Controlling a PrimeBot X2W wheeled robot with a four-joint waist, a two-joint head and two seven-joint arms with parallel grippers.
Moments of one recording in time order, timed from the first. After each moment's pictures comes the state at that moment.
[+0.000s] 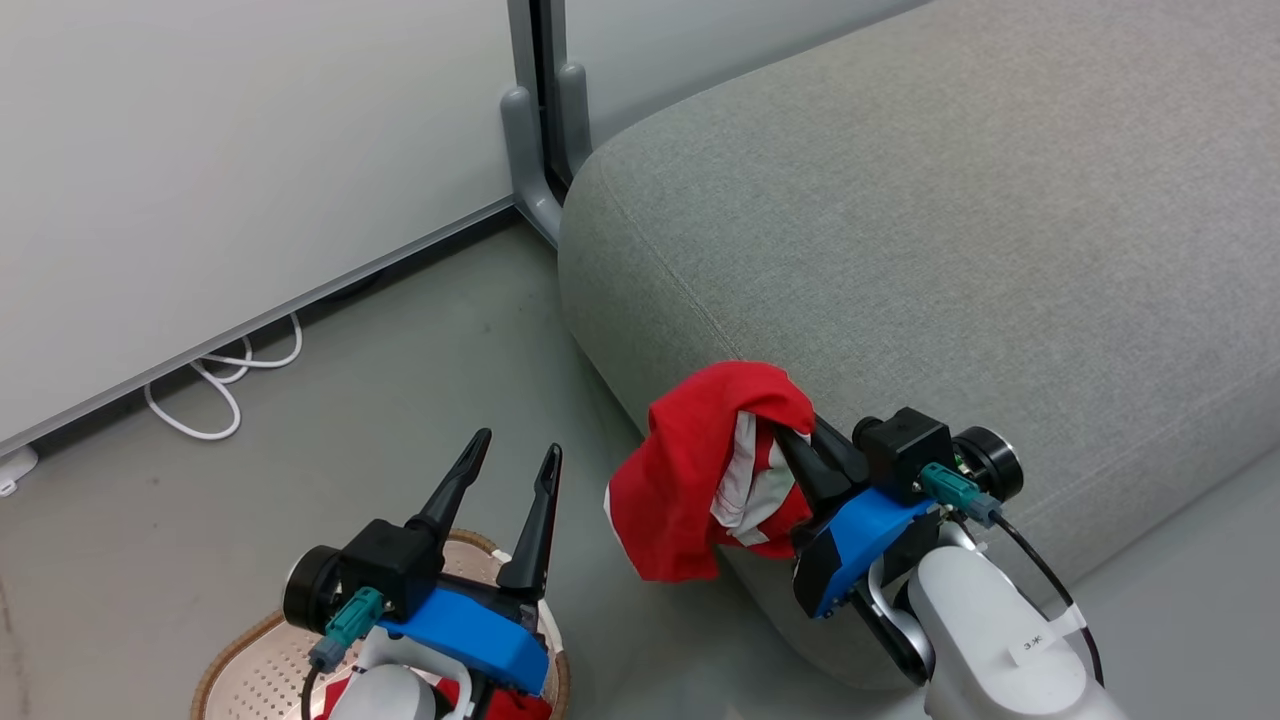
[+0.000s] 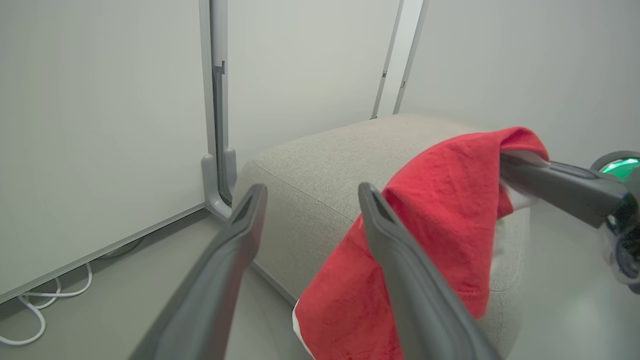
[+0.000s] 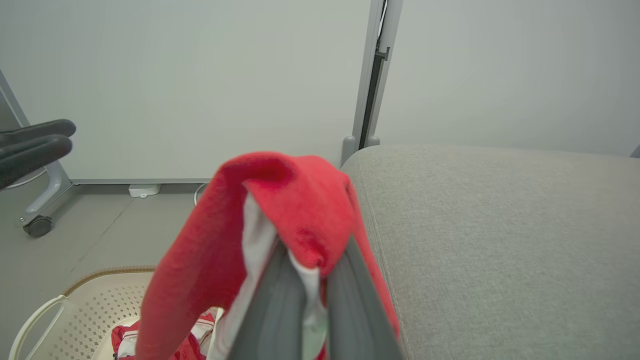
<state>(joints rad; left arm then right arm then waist) -0.20 0.12 -0.38 0.34 -0.33 -0.13 -0.26 -0.50 -0.05 0.40 0.63 0.15 0.13 -0.26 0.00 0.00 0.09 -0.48</state>
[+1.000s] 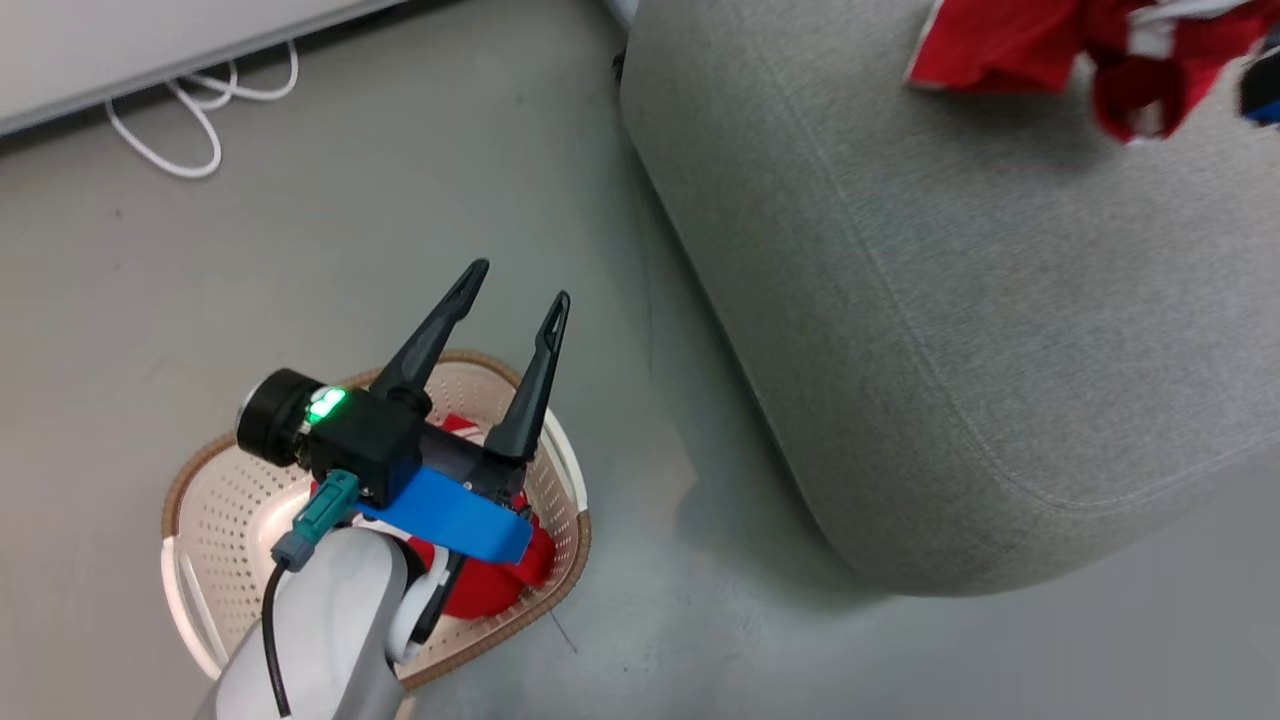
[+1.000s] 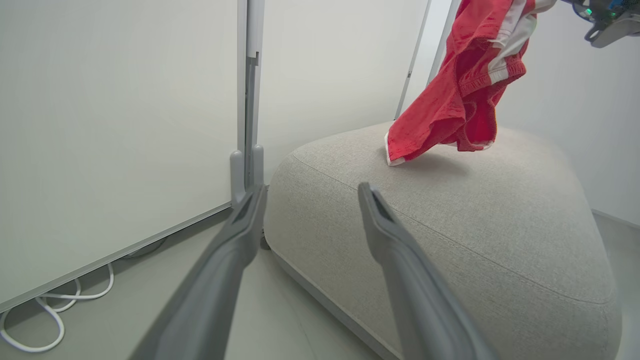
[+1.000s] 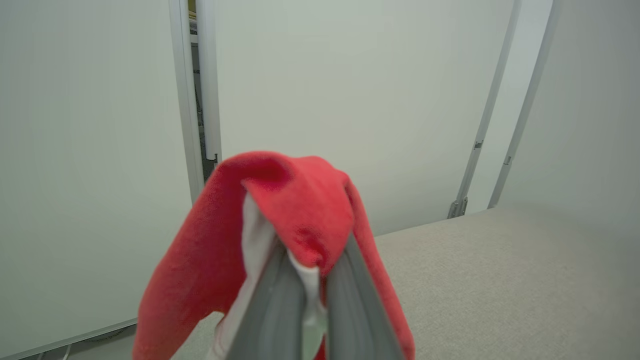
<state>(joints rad) -0.40 0.21 -0.45 0.23 -0.29 -0.13 -0.26 -1.05 -0.27 -0.15 0.75 0.19 0.13 -0.21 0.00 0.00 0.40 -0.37</state>
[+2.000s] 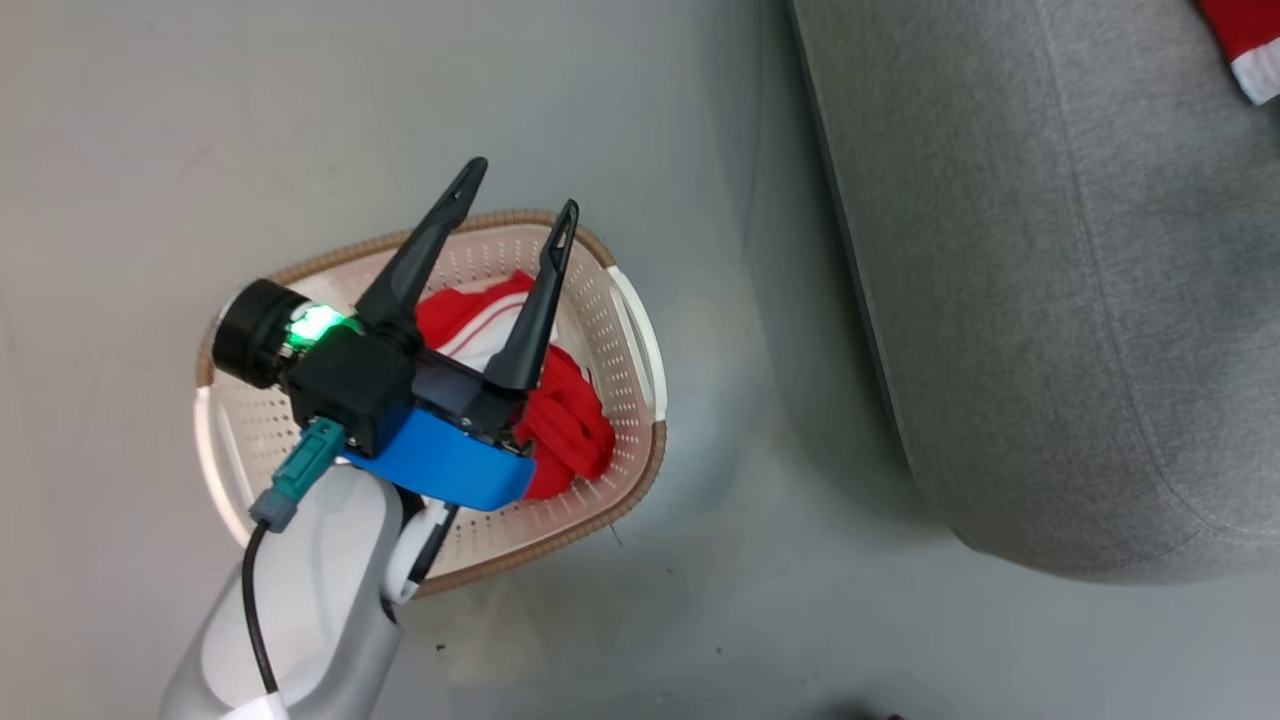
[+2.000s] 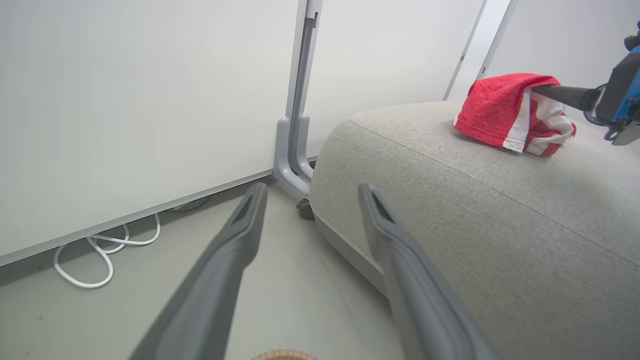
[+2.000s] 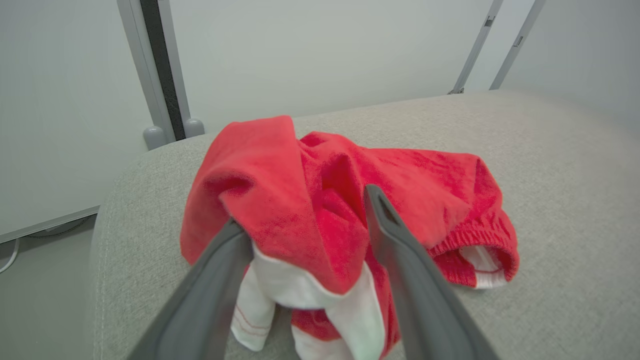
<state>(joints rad) -0.51 0.23 -0.45 0.16 -0.26 -0.13 -0.26 -1.00 -0.27 -0.48 0.87 0.00 0.13 -0.26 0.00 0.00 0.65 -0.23</state>
